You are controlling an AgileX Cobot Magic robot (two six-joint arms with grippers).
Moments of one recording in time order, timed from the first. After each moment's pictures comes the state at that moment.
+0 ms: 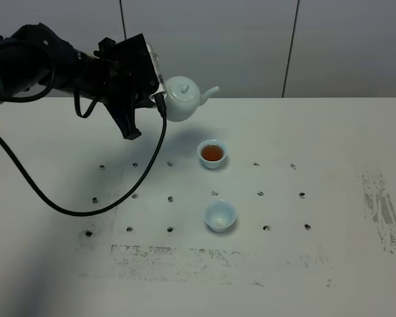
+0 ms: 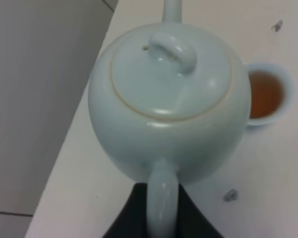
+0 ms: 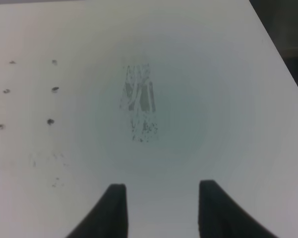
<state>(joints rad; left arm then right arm) -0.23 2.03 -1.63 -0.67 0.56 1.59 -0.19 -0.01 -0.52 0.10 1.12 -0.13</state>
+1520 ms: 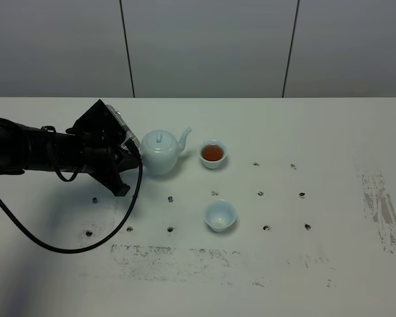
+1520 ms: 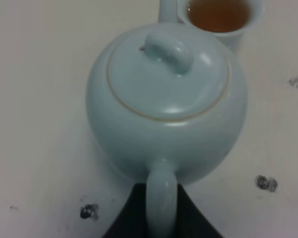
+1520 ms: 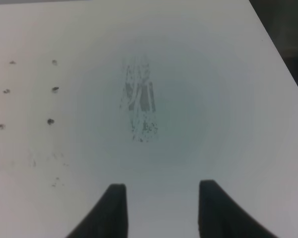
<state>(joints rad) -0.11 2.05 -1.17 -1.42 0.45 2.12 -0.19 -0.01 -0.52 0.10 1.12 -0.13</state>
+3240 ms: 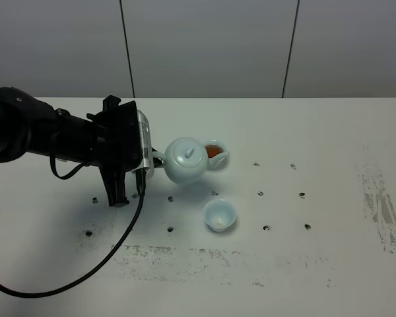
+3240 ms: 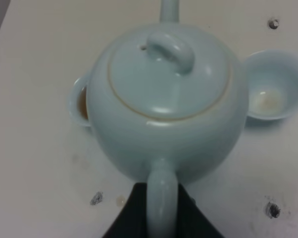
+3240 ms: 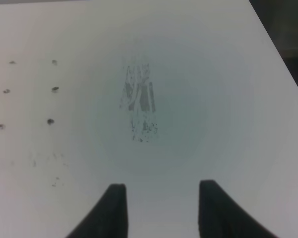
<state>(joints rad) -0.24 1.84 -1.17 -1.04 0.54 2.10 -0.19 -0.01 -0.52 0.10 1.12 -0.13</state>
